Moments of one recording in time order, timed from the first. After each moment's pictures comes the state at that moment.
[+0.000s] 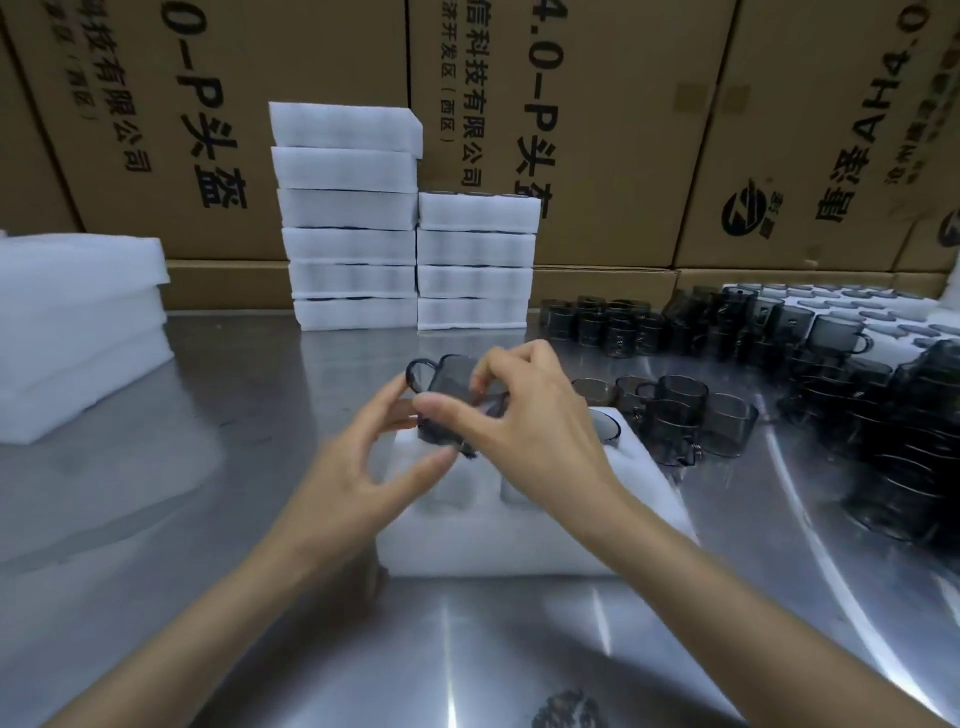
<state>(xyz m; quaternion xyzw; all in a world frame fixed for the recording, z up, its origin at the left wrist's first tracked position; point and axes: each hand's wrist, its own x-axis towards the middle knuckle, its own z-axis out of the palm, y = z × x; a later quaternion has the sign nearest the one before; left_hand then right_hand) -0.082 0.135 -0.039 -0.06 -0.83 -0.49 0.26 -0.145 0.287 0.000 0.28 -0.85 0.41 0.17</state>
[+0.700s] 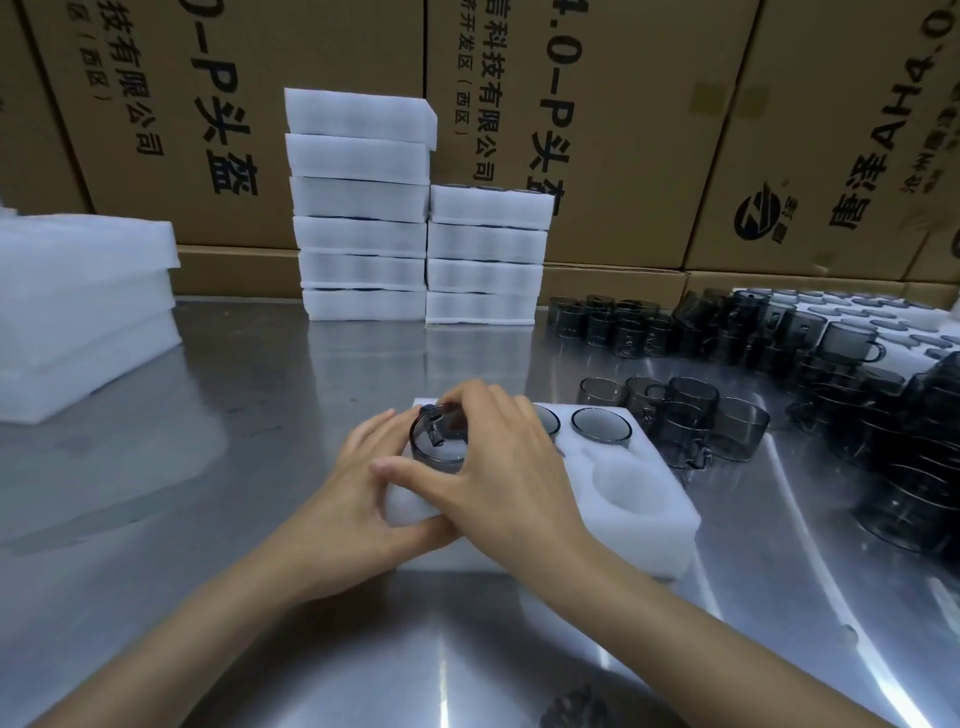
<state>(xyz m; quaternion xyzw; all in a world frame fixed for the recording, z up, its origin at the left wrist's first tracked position) -0.067 0.130 -0.046 -0.14 -0.90 -0.36 0.22 -0.115 0.266 -0.023 0.31 -0.87 0.35 0.16</state>
